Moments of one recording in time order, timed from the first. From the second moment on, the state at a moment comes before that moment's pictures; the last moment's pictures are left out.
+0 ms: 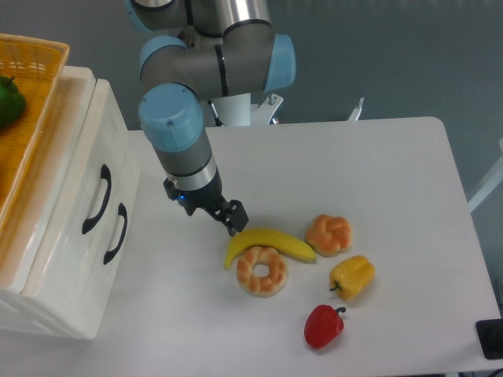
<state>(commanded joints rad) 2.21 -1.85 -1.62 -1.14 1.63 0.60</state>
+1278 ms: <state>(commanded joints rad) 2.24 -1.84 -1.58 -1.30 1.39 0.38</state>
